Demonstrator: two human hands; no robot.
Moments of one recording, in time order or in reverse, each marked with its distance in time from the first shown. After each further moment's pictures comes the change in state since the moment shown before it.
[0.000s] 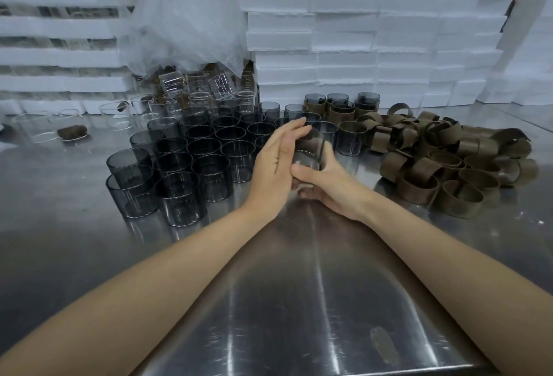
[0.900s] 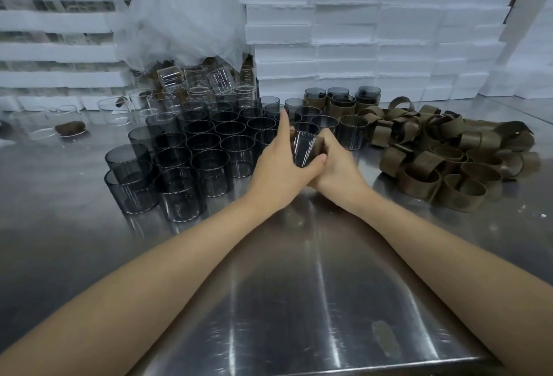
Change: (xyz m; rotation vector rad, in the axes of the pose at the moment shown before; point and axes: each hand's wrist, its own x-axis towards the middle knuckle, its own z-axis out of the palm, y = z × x) left_hand 0.004 0.003 -0.001 0.492 -0.163 -0.198; right_hand 0.001 0.006 -0.002 -0.619 0.278 -0.309
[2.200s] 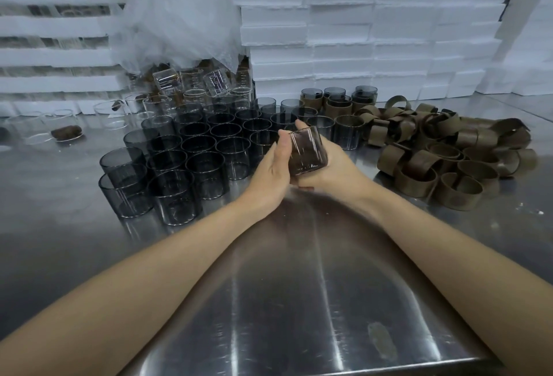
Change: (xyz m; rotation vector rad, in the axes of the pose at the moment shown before) left_hand -0.006 -0.004 0.004 -0.551 -0.099 -0.080; right_hand 0.004 -0.008 -0.007 0.261 -0.187 0.077
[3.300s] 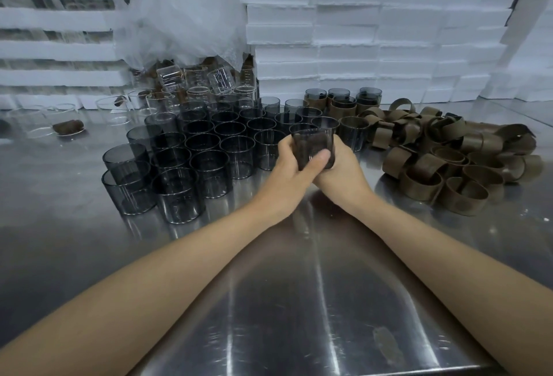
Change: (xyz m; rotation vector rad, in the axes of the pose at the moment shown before) left_hand -0.002 0.001 0.008 0.153 -0.057 -0.054; right_hand -0.006 -0.001 0.008 -0.317 0.283 -0.065
